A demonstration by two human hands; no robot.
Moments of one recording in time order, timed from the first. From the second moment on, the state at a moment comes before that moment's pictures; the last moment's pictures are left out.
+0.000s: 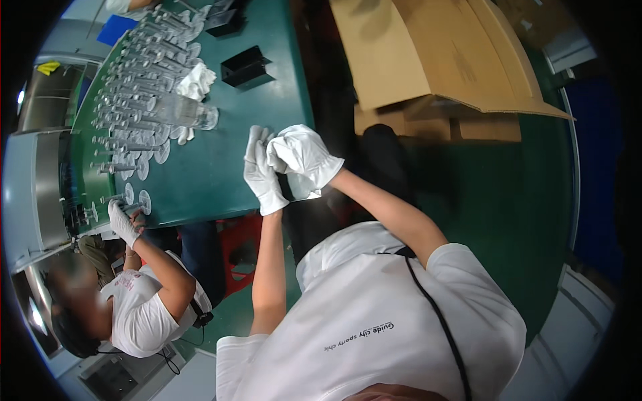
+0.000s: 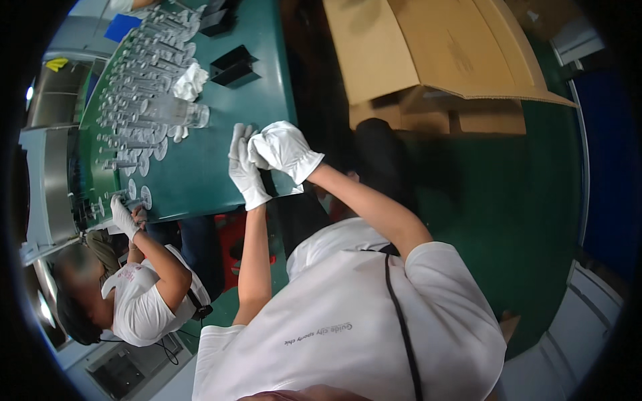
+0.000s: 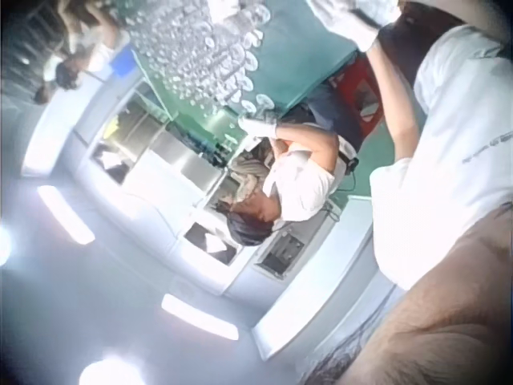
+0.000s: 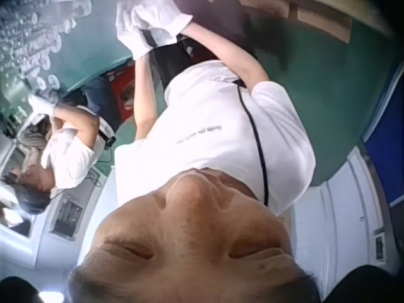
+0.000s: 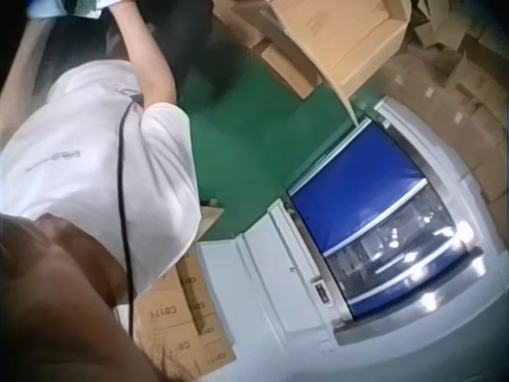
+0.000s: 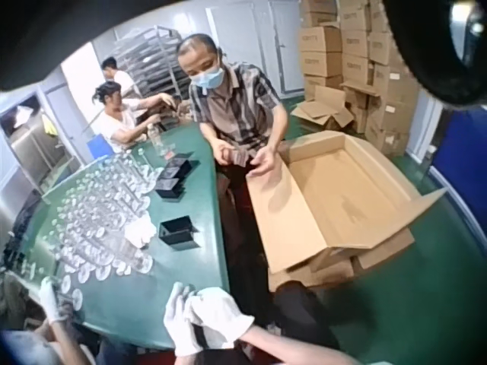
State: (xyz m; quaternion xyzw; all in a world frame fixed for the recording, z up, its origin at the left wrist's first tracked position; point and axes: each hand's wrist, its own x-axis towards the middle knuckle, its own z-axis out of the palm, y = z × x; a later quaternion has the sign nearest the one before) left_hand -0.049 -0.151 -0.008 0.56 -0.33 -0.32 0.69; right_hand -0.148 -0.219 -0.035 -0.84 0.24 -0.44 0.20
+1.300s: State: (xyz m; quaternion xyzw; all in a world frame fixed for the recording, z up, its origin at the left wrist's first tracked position) left_hand -0.069 -0.178 -0.007 0.58 -0.27 -0.27 0.72; right_hand -0.178 -0.196 -0.028 -0.77 0.28 -0.50 0.29
